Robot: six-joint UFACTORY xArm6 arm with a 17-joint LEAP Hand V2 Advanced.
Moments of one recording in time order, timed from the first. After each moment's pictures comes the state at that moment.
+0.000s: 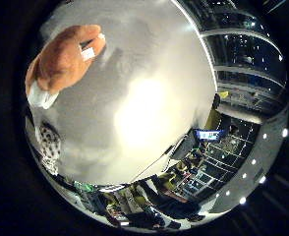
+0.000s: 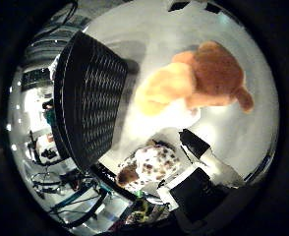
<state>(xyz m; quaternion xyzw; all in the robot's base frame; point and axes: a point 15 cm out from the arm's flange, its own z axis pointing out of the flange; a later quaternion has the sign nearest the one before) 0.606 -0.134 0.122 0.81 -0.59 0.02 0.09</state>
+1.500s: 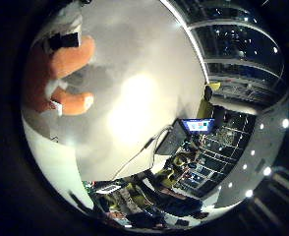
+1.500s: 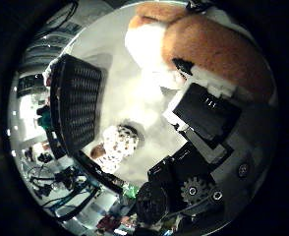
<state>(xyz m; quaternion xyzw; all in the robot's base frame) 0.581 -0.227 0.214 0.78 -0.61 0.08 0.10</state>
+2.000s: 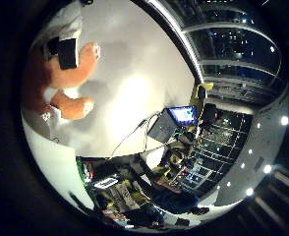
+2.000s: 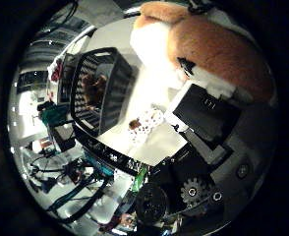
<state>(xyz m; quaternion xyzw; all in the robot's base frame) 0.506 -0.101 0.308 0.81 -0.58 0.07 0.09</state>
